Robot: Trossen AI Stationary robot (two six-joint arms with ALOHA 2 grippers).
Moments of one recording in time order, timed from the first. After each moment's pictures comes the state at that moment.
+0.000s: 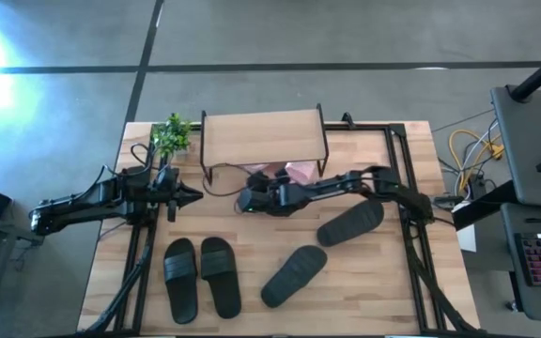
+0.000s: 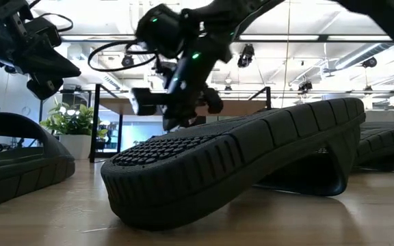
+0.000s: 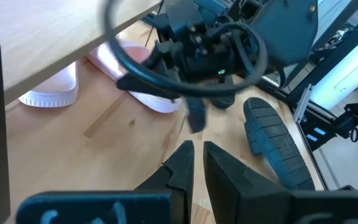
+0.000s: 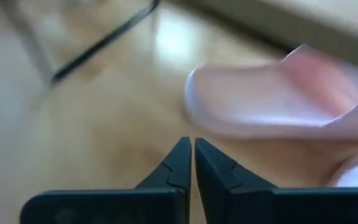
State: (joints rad) left arm 0.22 0.18 0.26 -0.41 0.13 -0.43; right arm 0.02 2.27 1.73 -0.40 0.81 0.69
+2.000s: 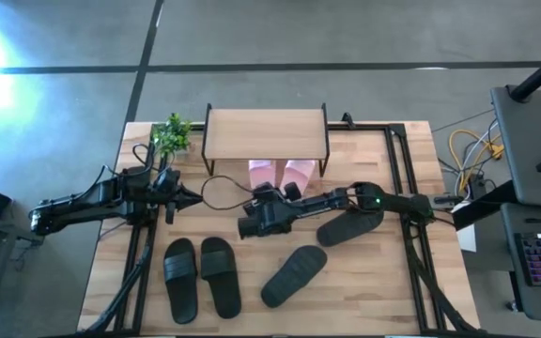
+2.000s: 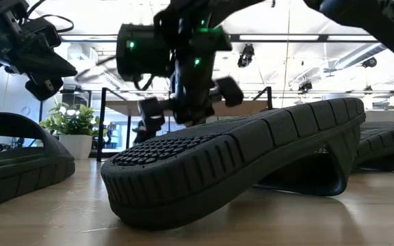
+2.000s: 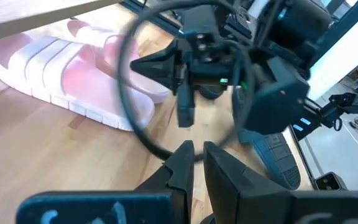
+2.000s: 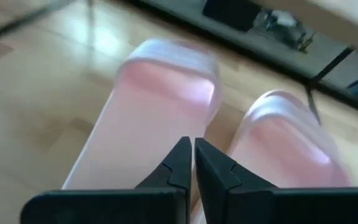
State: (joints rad) left arm 0.22 0.18 0.26 -0.43 0.19 -0.44; right arm 0.13 2.48 2.07 -1.17 1.06 1.26
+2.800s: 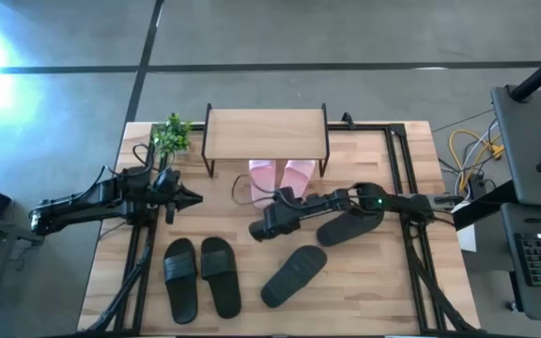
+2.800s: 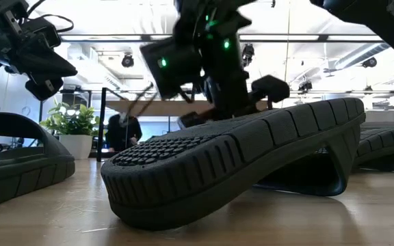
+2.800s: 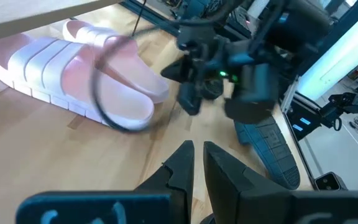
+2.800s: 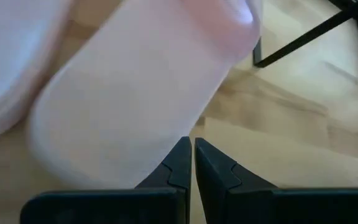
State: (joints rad) left arm 0.22 0.17 0.26 -0.43 0.19 -0.44; right arm 0.14 2.46 2.03 -1.57 0.63 1.59
